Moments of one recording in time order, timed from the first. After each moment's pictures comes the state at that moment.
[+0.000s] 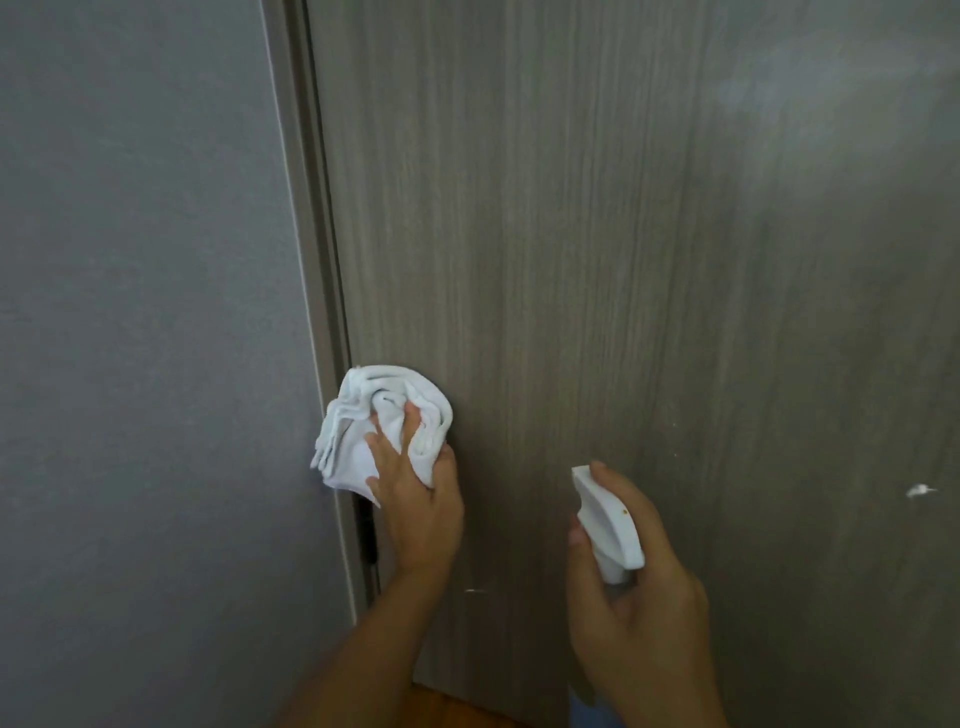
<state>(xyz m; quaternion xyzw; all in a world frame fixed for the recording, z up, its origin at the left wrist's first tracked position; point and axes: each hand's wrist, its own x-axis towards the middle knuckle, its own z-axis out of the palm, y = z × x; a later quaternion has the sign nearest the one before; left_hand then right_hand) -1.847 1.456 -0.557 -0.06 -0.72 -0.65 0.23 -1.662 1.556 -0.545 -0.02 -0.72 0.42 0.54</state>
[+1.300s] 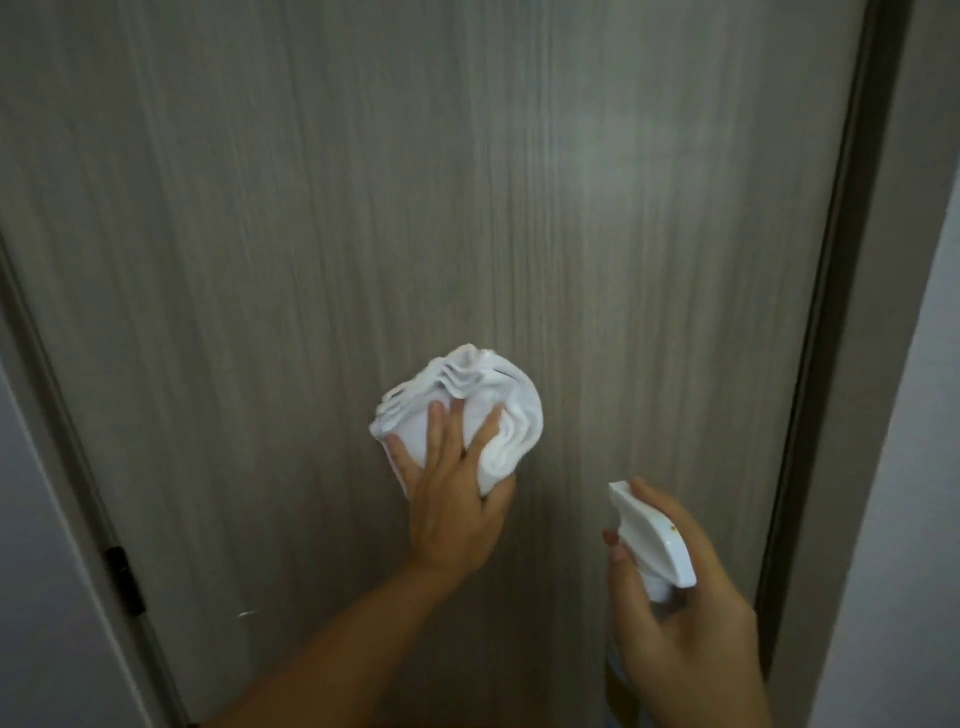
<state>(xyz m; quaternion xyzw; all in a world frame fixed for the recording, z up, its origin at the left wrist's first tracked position) -1.663 1.696 -0.524 -0.41 -0.76 -0.36 0.35 -1.428 1.734 -0.524 -0.17 -0.68 0.41 0.59</state>
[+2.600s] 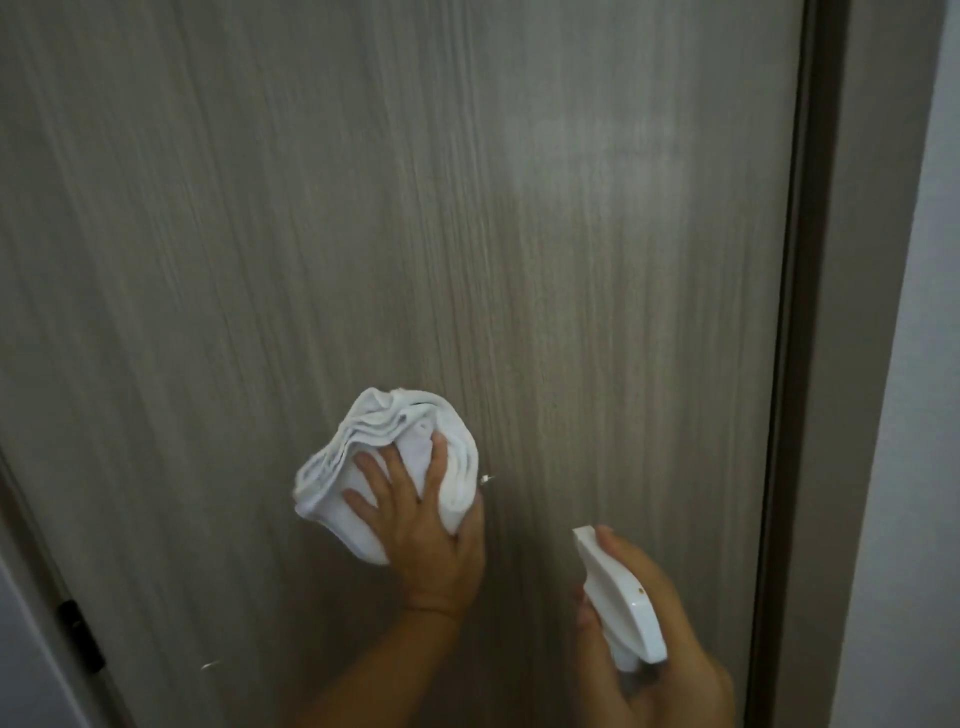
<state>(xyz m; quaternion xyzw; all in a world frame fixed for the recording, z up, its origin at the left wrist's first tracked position) -1.659 1.733 -0.541 -0.30 -0.75 -0.39 0.44 -1.451 1.762 -0.555 -0.12 -0.63 0.35 0.68</state>
